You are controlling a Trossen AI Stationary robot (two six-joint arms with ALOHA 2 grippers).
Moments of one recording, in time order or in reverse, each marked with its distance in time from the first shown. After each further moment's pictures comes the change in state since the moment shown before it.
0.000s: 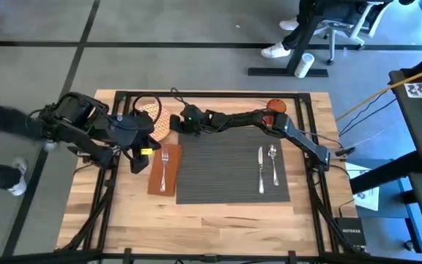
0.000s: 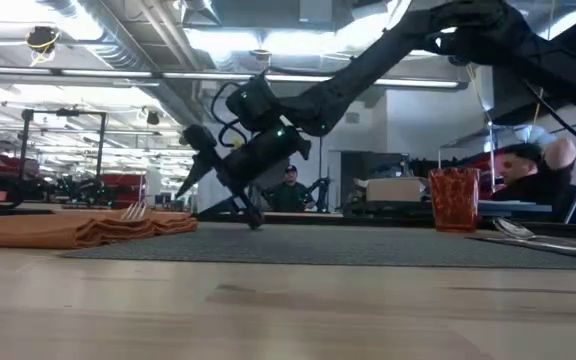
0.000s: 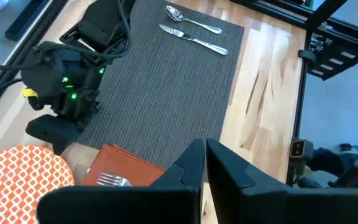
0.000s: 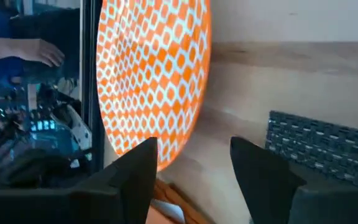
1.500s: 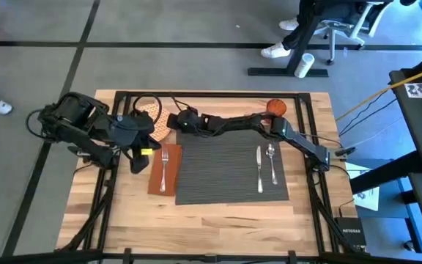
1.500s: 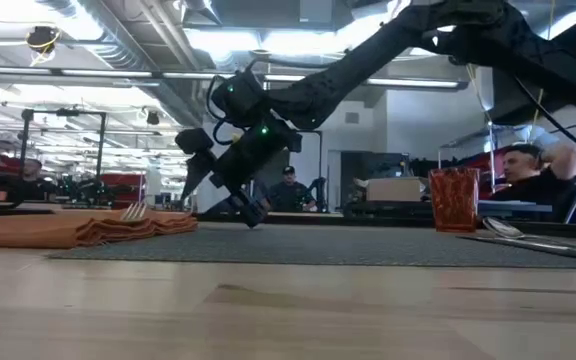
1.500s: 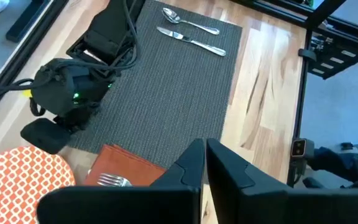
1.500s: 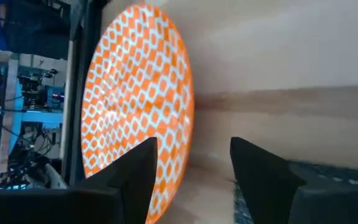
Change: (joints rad) left arm 0.001 0.000 0.000 0.000 0.000 0.010; right arm 0.051 0.015 0.080 -0.113 0.308 0.044
